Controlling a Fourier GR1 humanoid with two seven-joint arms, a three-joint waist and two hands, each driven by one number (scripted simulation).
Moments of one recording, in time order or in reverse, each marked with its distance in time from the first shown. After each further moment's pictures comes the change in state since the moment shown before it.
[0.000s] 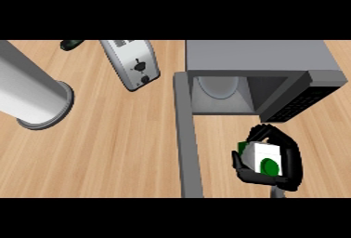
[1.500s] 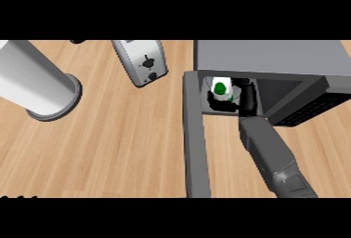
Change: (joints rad) left arm -0.050 0.025 0.086 0.069 0.035 -0.068 -0.008; right arm -0.806 -0.048 -0.150 1.120 0.040 -0.370 -0.157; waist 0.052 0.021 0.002
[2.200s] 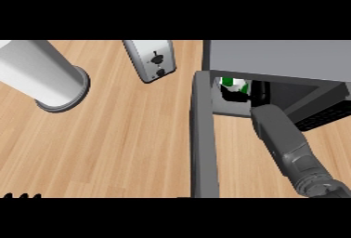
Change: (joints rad) left arm -0.027 0.019 0.009 0.029 0.008 -0.038 -0.004; right arm -0.151 -0.099 -0.014 0.237 0.081 -0.124 -0.098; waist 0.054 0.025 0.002
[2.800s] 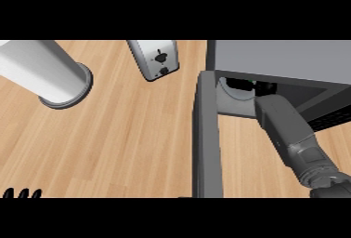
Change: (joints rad) left arm -0.039 0.007 0.018 0.028 0.013 -0.005 0.005; right arm -0.063 -0.029 -0.064 0.005 -0.024 -0.068 -0.070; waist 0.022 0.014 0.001
